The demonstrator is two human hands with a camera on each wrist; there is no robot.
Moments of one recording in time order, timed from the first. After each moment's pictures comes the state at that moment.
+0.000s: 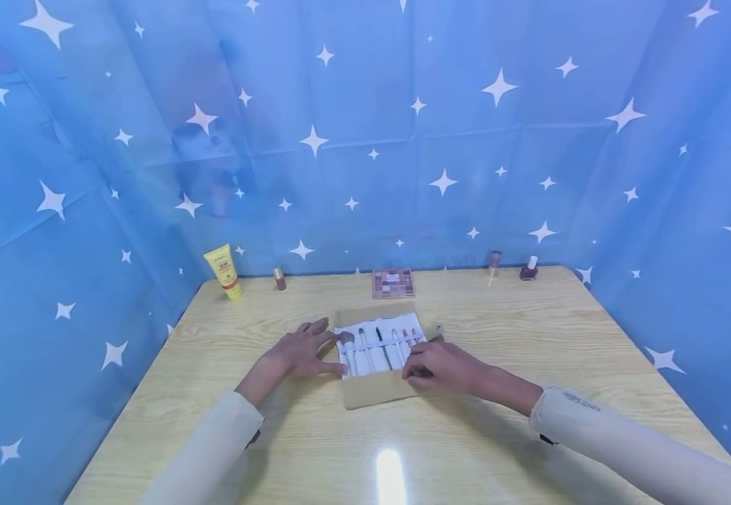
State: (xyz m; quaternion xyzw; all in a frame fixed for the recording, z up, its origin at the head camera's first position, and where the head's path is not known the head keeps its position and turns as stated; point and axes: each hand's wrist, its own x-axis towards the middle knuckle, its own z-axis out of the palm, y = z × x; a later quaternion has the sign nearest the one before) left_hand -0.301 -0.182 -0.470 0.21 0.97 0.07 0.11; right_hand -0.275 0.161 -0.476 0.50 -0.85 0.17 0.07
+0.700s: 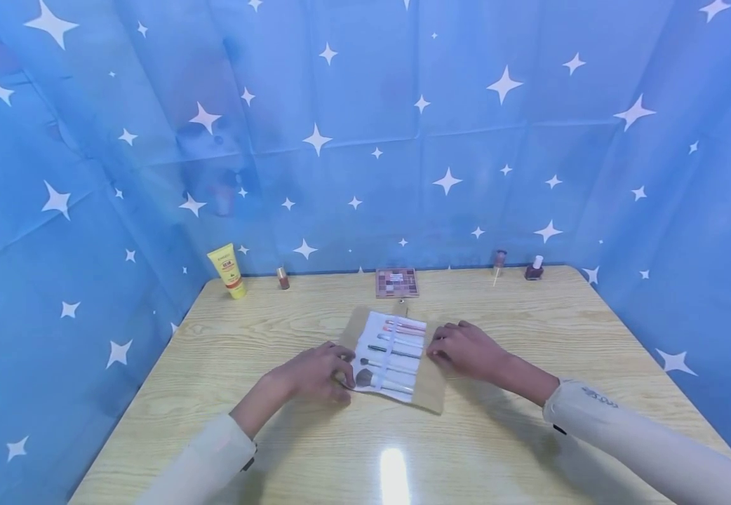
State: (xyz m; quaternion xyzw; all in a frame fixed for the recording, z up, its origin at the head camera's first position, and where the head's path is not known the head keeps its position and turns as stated) left_hand -0.261 -0.161 -0.457 0.34 0.93 0.11 0.11; right_hand -0.295 0.191 -0.474 0.44 -0.88 0.02 0.18
